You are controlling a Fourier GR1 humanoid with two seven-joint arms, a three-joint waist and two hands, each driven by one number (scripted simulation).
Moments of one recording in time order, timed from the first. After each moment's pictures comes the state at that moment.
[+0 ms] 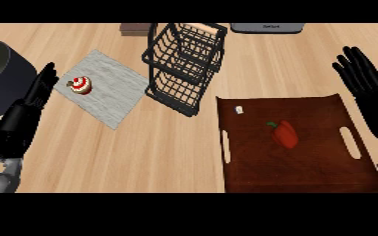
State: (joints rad) left arm -0.09 0.61 -0.15 -1.53 0.18 0.19 -0.10; right arm -0.15 -0.53 -0.03 -1.56 -0.36 0.13 -0.06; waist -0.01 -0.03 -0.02
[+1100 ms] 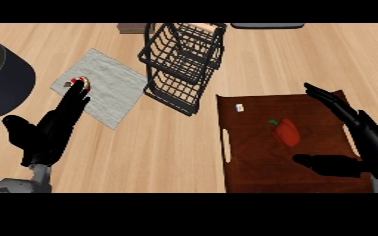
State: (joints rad) left arm -0.05 0.45 -0.16 -1.54 0.34 0.15 0.11; right arm 0.00 -0.55 0.12 -1.72 0.20 -0.03 -0.28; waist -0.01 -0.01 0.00
